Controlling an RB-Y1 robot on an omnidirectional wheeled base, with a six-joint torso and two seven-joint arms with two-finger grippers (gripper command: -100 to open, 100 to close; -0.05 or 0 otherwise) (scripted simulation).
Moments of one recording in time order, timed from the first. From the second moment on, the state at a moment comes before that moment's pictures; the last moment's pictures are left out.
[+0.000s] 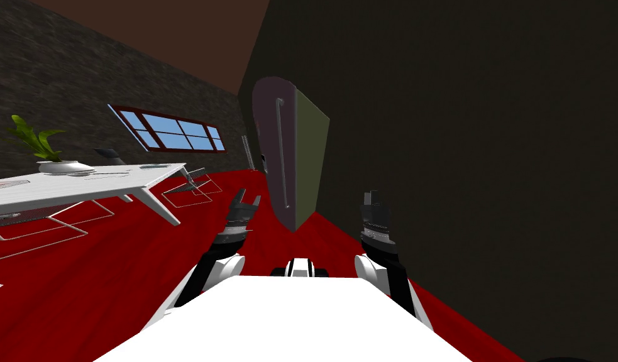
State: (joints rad) left arm 0.48 0.15 -0.01 -2.22 0.12 -0.44 0.17; right arm 0.50 0.02 -0.03 -2.39 -0.02 -0.46 0.15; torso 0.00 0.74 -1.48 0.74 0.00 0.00
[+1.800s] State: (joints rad) left arm 0.46 0.11 0.11 -1.92 0.26 -0.47 0.22; right arm 0.50 0.02 -0.03 -2.39 -0.02 -0.46 0.15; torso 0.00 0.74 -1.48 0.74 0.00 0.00
